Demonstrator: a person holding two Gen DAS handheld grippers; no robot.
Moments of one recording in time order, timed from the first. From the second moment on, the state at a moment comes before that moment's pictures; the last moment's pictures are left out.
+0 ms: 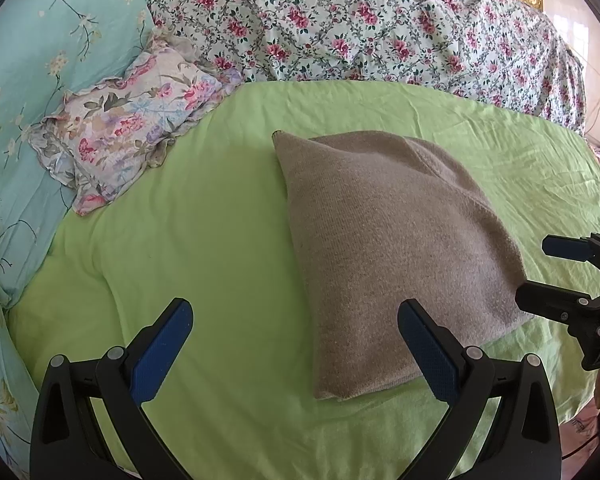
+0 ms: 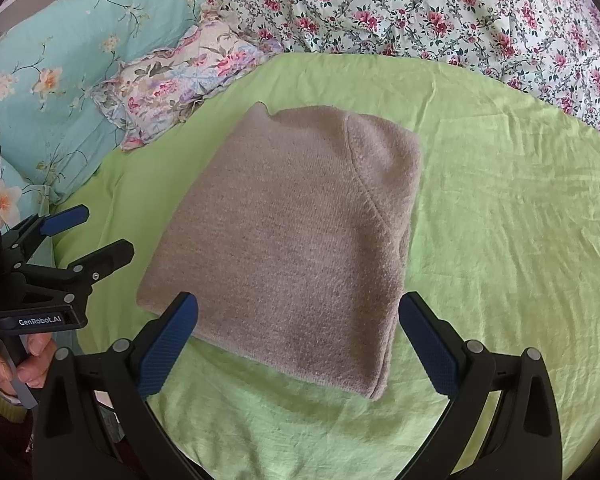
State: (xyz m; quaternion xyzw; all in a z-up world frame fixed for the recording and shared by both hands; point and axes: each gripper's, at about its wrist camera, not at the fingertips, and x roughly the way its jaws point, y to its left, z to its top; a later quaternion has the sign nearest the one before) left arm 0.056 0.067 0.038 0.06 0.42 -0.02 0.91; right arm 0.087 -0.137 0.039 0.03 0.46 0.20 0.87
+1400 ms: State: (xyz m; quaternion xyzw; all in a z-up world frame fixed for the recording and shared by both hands) left arm 0.066 0.055 0.035 0.06 0.42 -0.03 0.90; right arm 0.093 -0.146 0.037 0.03 0.46 0.19 0.87
